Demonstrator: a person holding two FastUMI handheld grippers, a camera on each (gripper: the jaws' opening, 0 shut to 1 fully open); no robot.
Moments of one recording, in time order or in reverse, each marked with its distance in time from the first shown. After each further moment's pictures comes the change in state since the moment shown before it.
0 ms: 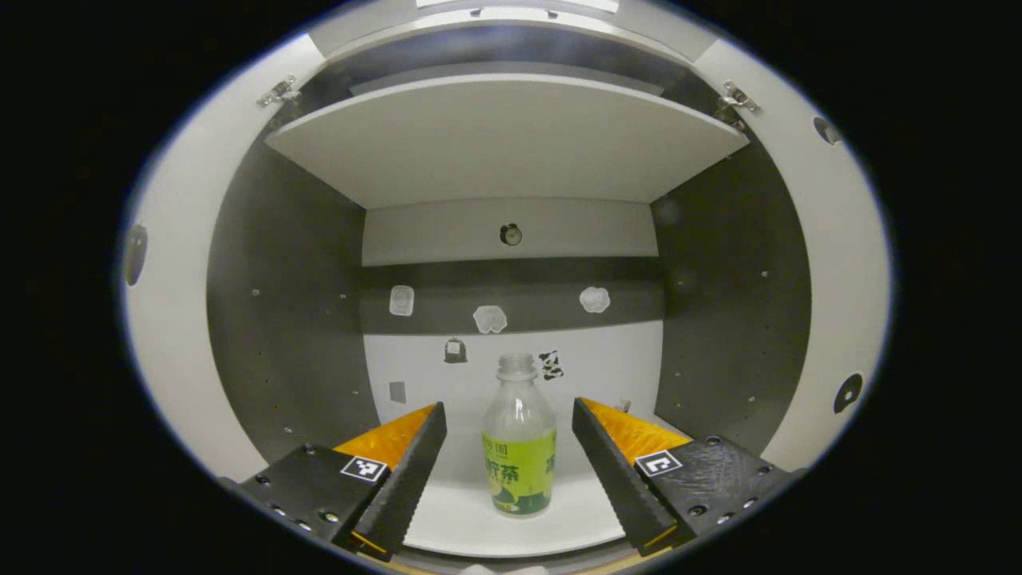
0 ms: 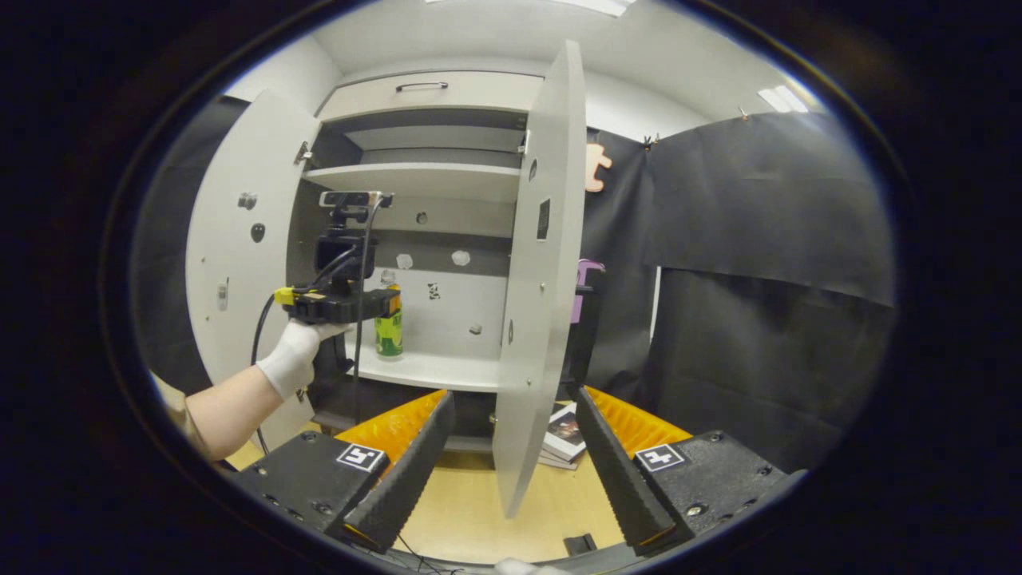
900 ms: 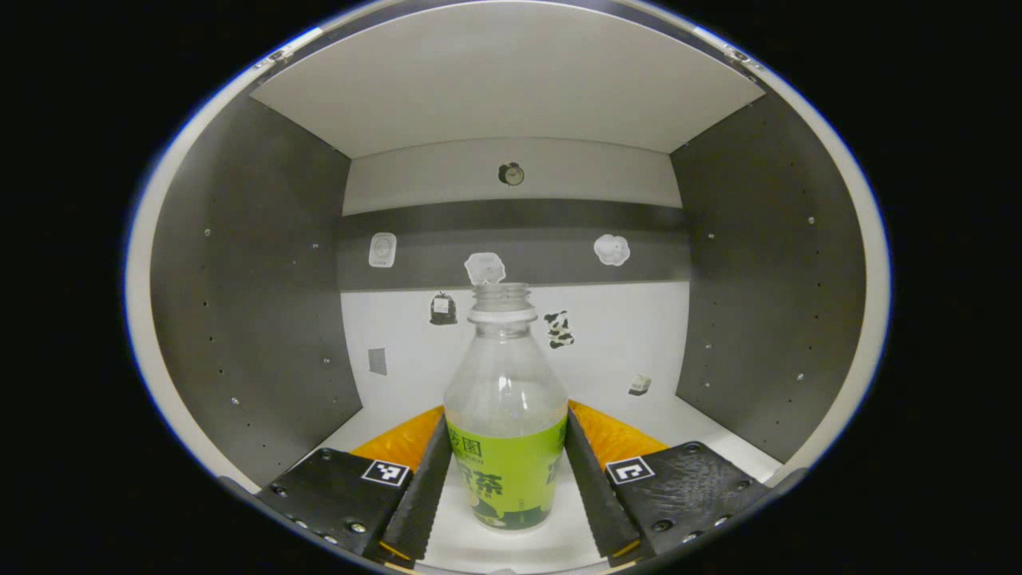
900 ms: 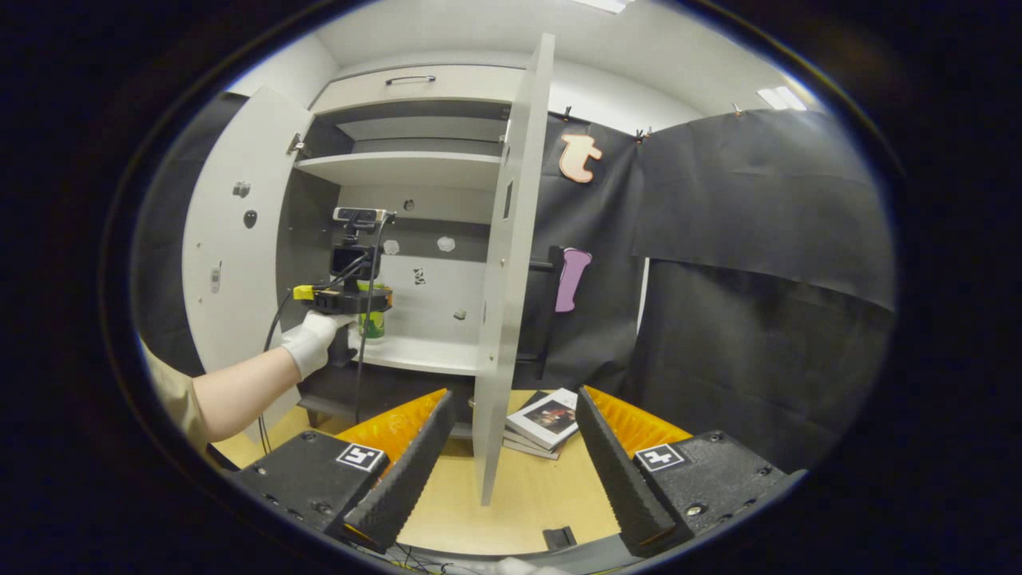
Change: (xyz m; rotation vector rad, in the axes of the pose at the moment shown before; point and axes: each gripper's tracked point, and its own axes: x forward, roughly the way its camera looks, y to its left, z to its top) left arm 0.036 -0.003 -0.033 -0.007 0.048 0.016; right arm -0.012 -0.034 -0.015 0.001 0.017 -0.016
